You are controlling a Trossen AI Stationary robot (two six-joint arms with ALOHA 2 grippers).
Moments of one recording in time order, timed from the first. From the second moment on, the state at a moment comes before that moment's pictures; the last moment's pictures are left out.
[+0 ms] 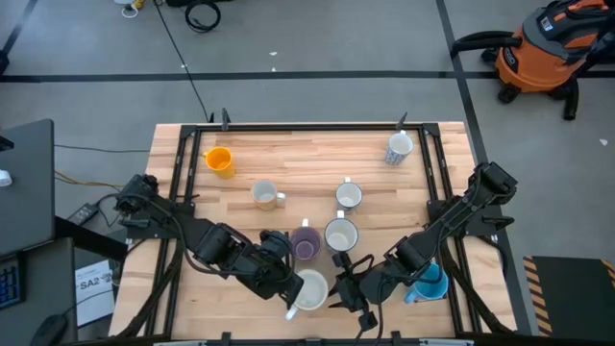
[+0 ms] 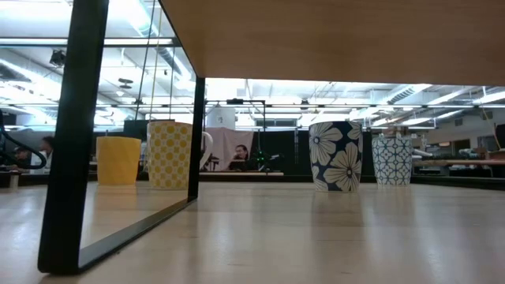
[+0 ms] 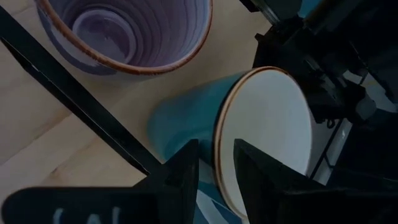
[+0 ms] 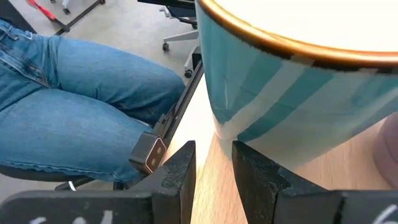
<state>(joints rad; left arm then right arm) -0.57 1.76 1.85 -0.94 -0.27 -1.45 0.64 1.68 1.28 -0.20 0.22 0.21</state>
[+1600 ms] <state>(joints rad) -0.69 1.78 1.85 -0.84 -0.23 -1.48 0.64 1.68 1.28 -0.20 0.22 0.22</state>
